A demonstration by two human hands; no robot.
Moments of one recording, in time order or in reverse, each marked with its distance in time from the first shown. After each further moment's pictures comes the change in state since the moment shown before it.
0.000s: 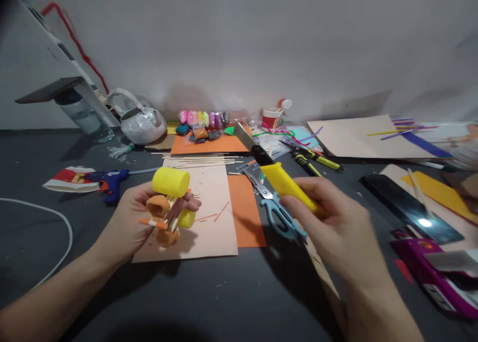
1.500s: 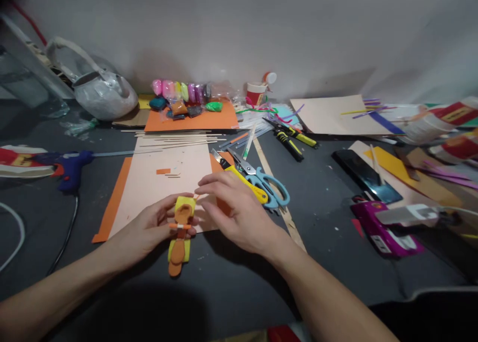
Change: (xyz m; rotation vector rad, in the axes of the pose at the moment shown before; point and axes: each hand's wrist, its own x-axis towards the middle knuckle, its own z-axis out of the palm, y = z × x) left_hand -0.023 -0.066 0.009 -0.084 -0.295 -0.401; right_hand -0.019 -0.033 0.063 0.210 -0.425 -0.448
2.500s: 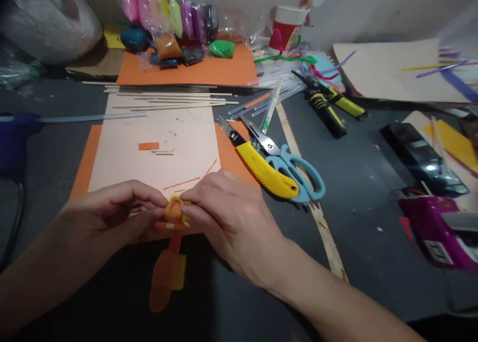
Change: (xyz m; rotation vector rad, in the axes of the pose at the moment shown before) left_hand -0.009 0.007 -0.026 0.234 0.169 -0.006; right_hand 0.003 0.003 0.031 0.057 -0.061 0.075
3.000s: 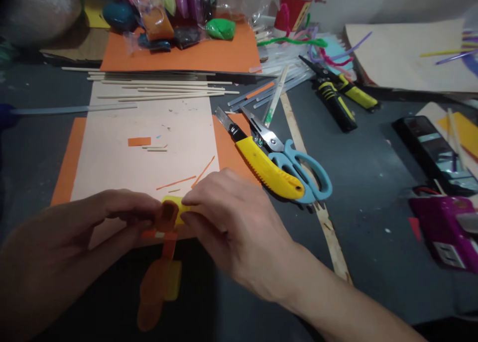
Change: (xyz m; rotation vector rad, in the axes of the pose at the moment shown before) left_hand -0.002 0.006 -0.003 0.650 0.112 0.426; right_hand -0.003 0.005 -0.003 0.049 -0.046 0.066
